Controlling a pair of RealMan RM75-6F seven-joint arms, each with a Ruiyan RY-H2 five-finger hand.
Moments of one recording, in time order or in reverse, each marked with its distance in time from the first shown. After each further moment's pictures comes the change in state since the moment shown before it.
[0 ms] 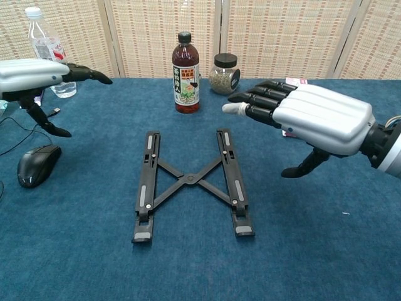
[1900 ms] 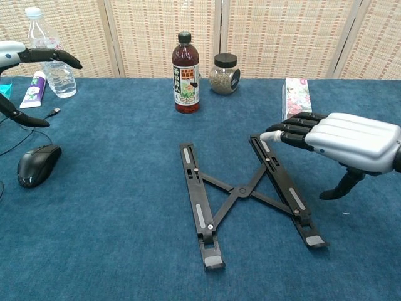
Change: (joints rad) left arm 0.158 0.150 -0.039 -0.333 -0.139 0.124 0.070; right arm -0.057 0.079 -0.016 -0.026 0.079 -0.154 0.068
